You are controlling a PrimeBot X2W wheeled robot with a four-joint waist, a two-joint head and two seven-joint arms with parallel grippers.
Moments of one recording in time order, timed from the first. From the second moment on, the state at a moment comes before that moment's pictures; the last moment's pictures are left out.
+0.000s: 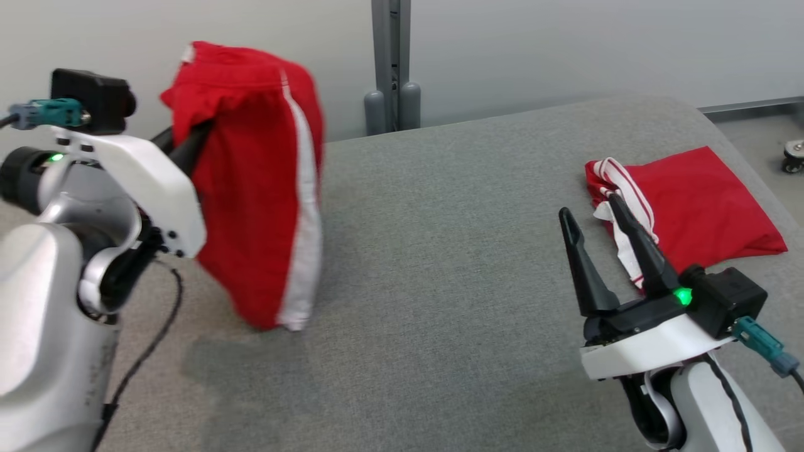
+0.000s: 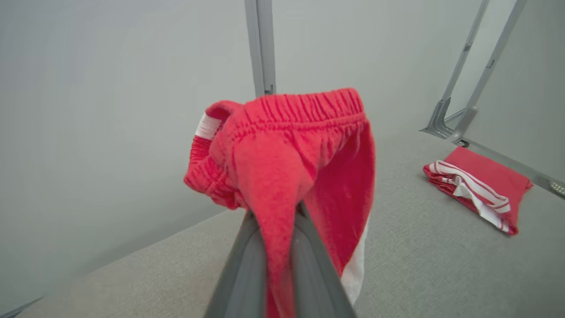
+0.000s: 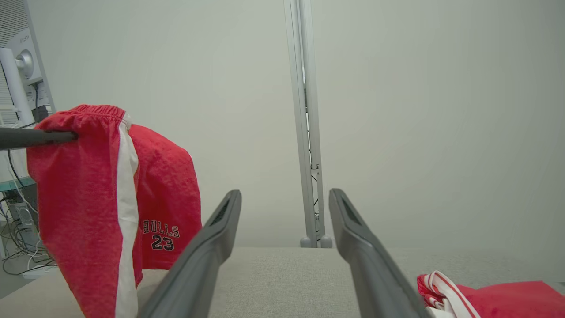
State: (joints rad) left arm -0.61 0.38 -0.22 0.15 -0.54 -0.09 0.53; right arm -0.26 -0.10 0.26 0.13 0.32 0.13 -0.26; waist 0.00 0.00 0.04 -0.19
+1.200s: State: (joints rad) left arm -0.28 0.20 -0.14 0.52 -0.62 -0.03 0.11; right arm -0.25 -0.14 0.15 0.13 0.31 0.13 -0.26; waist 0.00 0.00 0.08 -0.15
